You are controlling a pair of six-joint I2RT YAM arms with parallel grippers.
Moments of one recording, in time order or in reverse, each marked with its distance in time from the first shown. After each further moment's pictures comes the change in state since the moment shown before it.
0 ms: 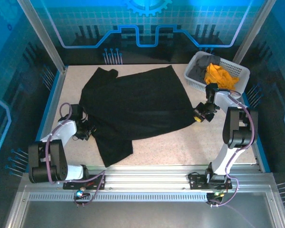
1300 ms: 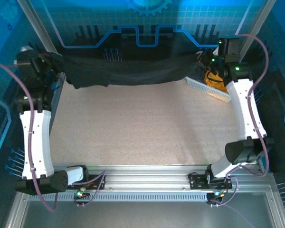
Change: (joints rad) left arm 0.029 -0.155 1.049 -0.093 -0.147 -0.136; right arm 0.140 -0.256 0.672 0.098 0.097 0.005
